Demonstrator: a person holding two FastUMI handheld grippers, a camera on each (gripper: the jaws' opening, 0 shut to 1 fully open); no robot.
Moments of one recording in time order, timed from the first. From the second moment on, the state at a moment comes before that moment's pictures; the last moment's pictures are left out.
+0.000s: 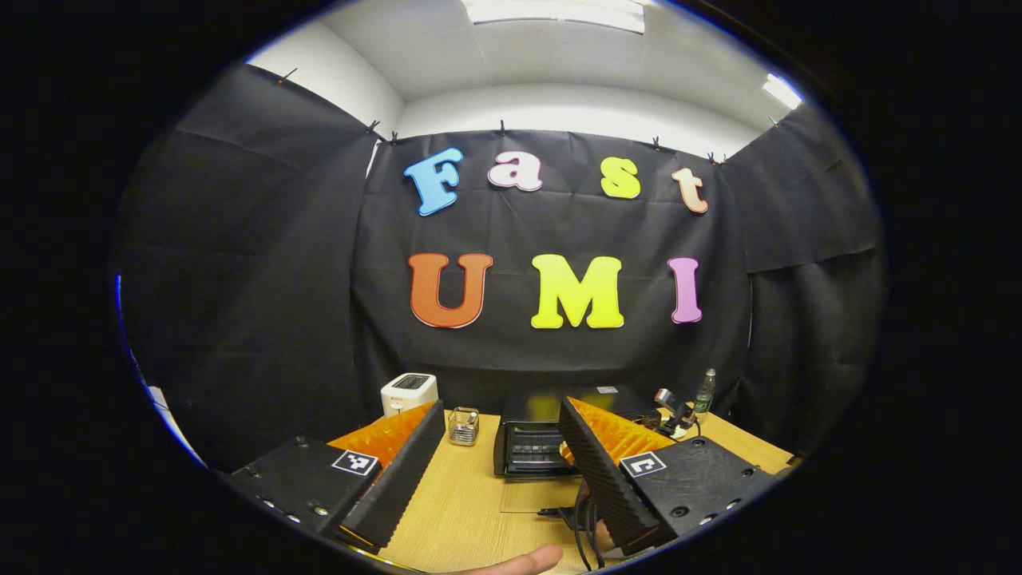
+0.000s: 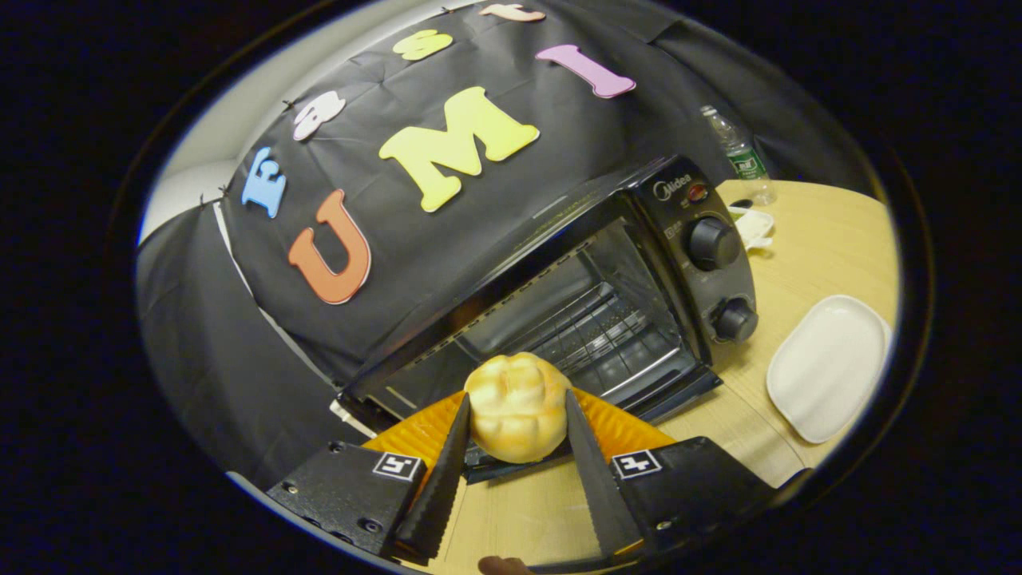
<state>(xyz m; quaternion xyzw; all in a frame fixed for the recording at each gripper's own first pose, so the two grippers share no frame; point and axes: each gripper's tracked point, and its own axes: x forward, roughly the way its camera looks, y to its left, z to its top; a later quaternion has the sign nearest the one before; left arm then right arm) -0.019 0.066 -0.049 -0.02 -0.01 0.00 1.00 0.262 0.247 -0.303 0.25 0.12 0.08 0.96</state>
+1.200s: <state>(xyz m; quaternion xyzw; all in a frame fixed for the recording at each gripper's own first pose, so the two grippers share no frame) 0.004 0.071 -0.093 -0.05 0.05 -0.01 1.00 0.287 0.237 -0.289 0.06 0.11 0.07 0.99</state>
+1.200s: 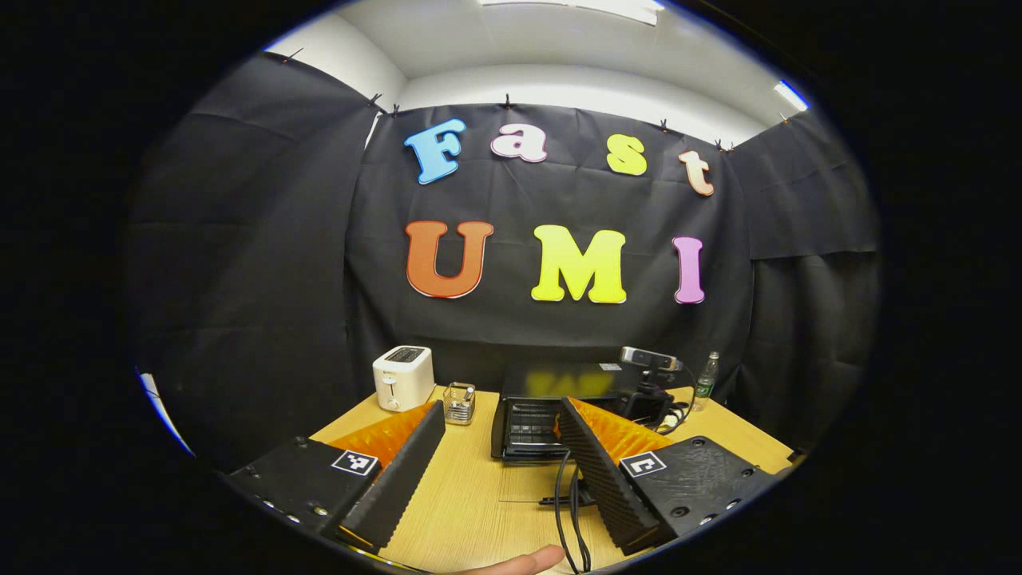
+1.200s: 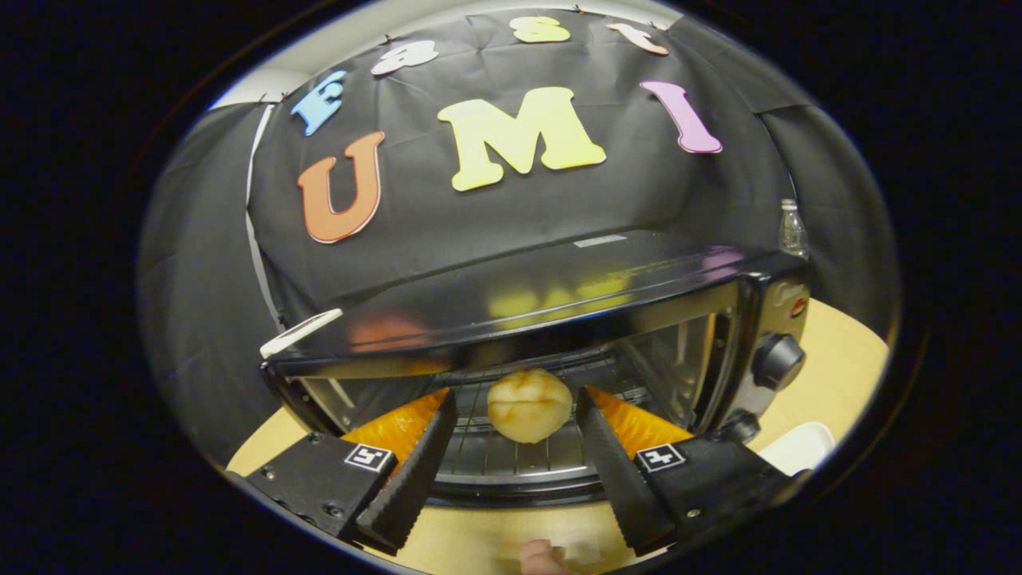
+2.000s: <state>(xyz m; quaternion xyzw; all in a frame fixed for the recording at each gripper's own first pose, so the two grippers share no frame) 0.044 -0.005 -0.212 -0.03 0.17 -0.07 0.98 0.118 0.082 -0.128 0.03 0.03 0.06 1.00</state>
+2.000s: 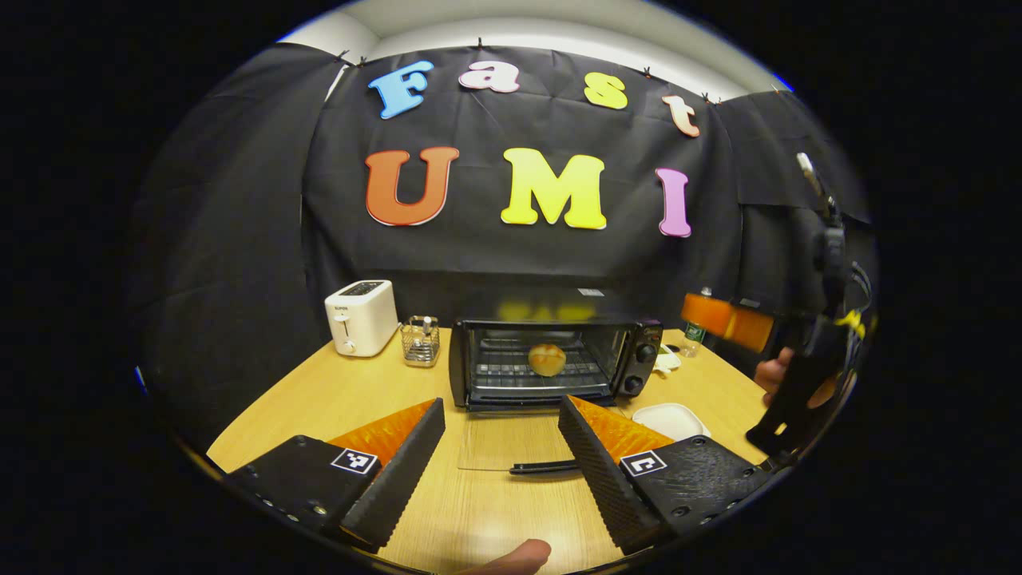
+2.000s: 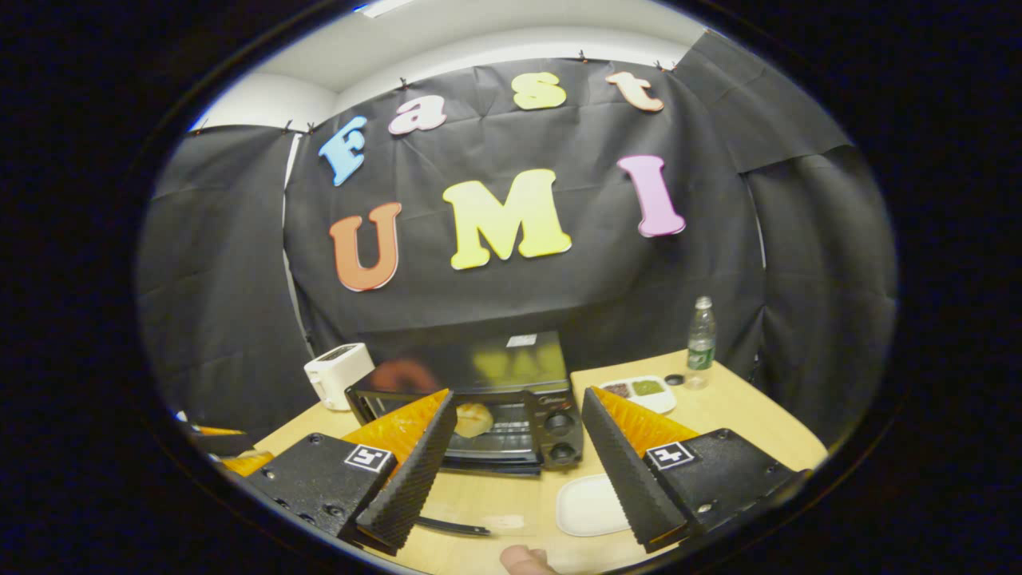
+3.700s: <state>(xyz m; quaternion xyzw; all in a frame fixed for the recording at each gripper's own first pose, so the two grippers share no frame) 0.070 -0.092 -0.366 -0.03 0.36 -0.08 0.93 0.004 -0.067 -0.017 -0.01 -0.06 -0.03 1.00</state>
